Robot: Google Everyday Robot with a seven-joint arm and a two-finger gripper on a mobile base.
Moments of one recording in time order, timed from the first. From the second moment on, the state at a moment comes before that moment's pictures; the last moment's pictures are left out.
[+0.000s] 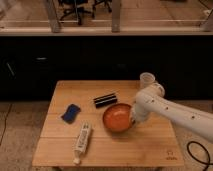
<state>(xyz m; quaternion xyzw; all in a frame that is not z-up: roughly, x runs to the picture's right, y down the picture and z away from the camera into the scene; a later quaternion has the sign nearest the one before) 0.170 0.178 0.785 -0.25 -0.19 -0.43 0.85</state>
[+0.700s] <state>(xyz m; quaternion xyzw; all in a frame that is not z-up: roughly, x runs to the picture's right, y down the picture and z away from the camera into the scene) 0.174 0.167 0.786 -0.24 -0.19 -0.44 0.84</state>
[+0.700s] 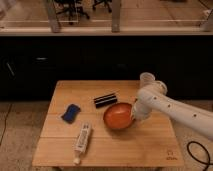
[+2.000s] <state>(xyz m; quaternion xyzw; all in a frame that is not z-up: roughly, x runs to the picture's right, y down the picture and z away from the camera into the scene) 0.184 0.154 0.786 -0.22 -0.20 -0.46 0.84</state>
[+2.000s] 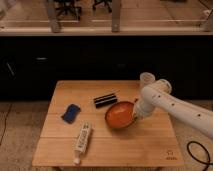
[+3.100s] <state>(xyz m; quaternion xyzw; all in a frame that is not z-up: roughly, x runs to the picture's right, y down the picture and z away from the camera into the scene) 0.189 0.150 0.782 -0.21 -0.21 -0.47 0.83</state>
